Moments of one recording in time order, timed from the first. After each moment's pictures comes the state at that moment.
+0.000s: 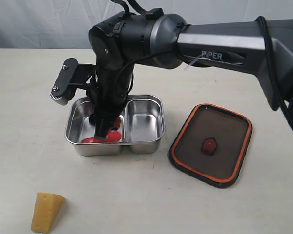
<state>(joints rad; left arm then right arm) 0.01 0.01 0.00 -0.03 0.23 0.03 0.99 2.13 -1.72 -0.01 0.92 -0.63</state>
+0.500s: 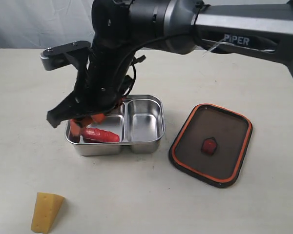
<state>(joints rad) 0.01 0.01 0.00 -0.03 0.23 0.03 0.99 2.05 -1.72 0.29 1.00 -0.15</state>
